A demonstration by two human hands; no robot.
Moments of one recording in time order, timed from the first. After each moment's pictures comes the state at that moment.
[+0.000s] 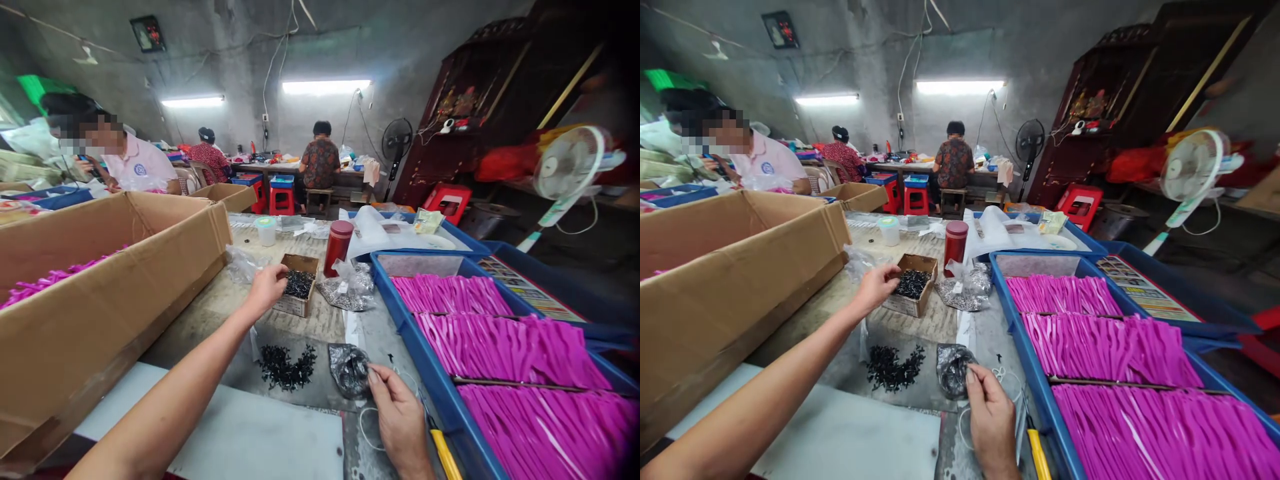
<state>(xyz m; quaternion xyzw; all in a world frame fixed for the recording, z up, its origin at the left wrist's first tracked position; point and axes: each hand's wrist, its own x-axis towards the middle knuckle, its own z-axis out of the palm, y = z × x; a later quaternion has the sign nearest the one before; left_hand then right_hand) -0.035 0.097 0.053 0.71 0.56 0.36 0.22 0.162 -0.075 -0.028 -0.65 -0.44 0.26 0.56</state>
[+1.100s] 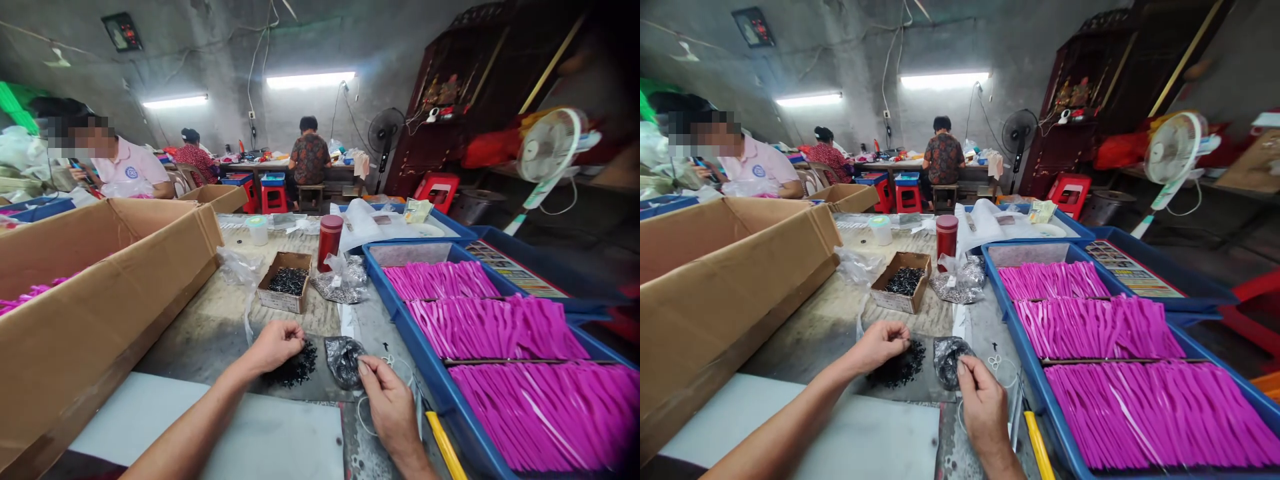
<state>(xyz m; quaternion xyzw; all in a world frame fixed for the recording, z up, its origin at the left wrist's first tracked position) -0.024 0.020 0.017 0.74 0.46 0.21 0.43 0.156 -0.076 -0.025 -0.64 -0.46 0.26 0.55</state>
